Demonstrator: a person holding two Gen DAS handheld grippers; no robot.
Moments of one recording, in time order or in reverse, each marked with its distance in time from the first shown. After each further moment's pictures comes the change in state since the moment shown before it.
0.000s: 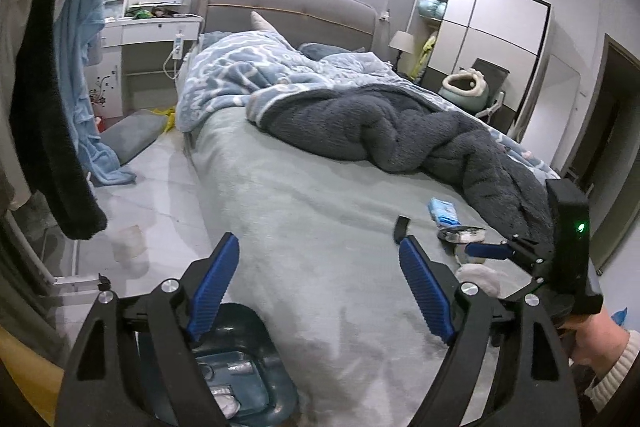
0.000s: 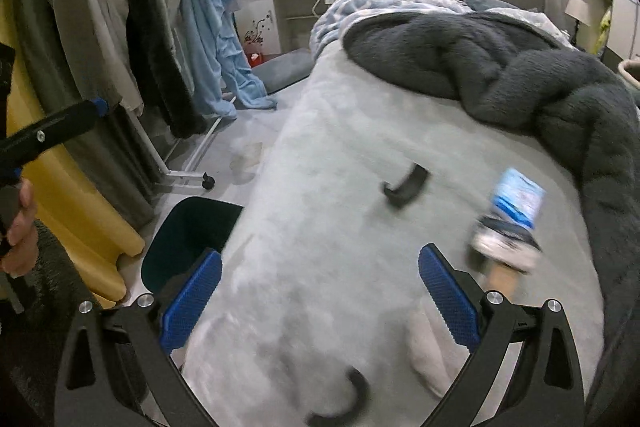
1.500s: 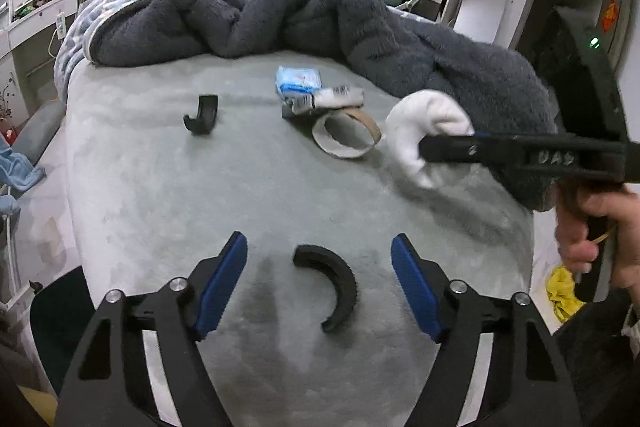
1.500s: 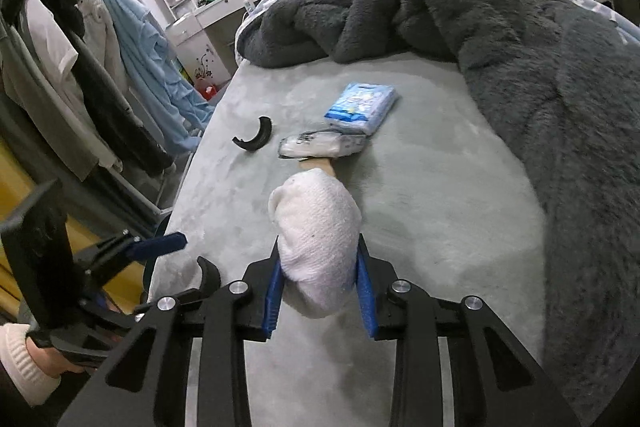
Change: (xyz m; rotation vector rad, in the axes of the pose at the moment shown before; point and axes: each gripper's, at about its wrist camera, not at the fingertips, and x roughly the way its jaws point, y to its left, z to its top) left arm 0.110 -0.175 -0.095 0.226 0.290 -0.193; right arm -0.069 -0.132 -0.088 0.333 -0.022 0.022
